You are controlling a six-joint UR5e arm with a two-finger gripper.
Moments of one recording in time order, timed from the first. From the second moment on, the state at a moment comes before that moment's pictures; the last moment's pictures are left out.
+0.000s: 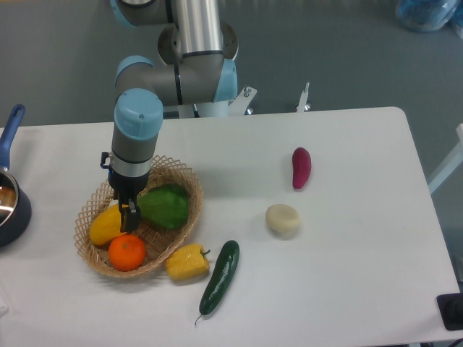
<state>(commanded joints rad) 2.12 -1.86 -1.96 -0.71 1.27 1.36</state>
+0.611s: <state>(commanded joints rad) 2.12 -1.86 -1.95 -0.71 1.27 1.35</state>
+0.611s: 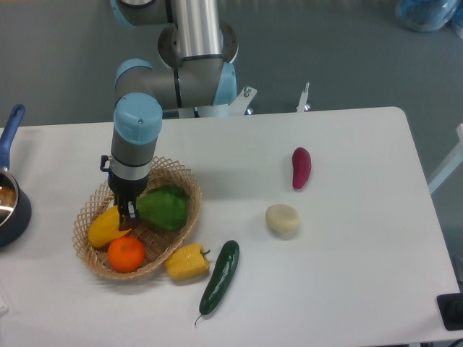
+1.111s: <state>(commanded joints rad) 2.19 -1.75 -1.93 -0.72 1.27 1.33</state>
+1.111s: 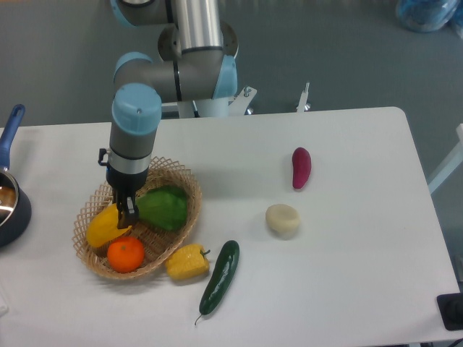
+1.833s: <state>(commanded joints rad) 2.55 -1.67 -1.76 -0.86 1.26 1.51</state>
